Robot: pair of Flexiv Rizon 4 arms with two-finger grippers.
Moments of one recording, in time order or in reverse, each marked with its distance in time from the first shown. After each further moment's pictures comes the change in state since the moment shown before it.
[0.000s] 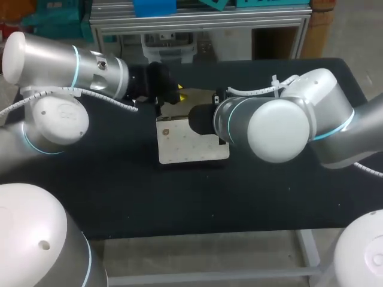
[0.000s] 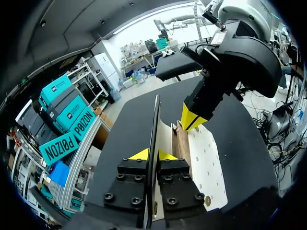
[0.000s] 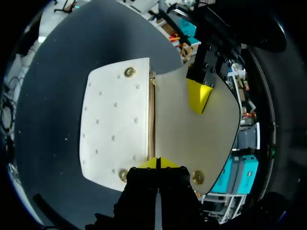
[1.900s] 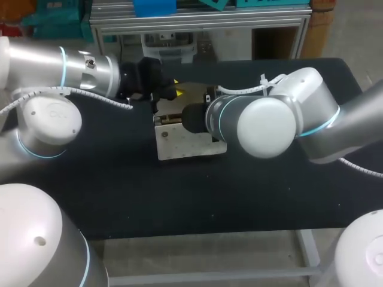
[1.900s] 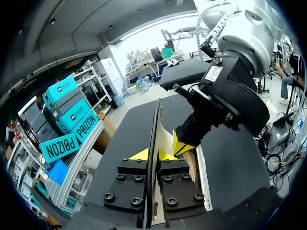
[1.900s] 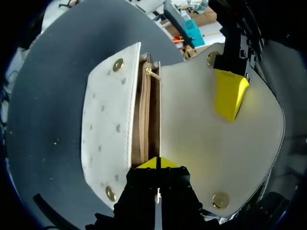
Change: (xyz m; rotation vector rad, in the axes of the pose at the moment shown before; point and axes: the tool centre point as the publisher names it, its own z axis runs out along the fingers) left arm -0.003 -0.013 -0.017 0.078 -0.021 -0.063; right arm -0.002 0.013 0.029 -0.015 0.001 -0.043
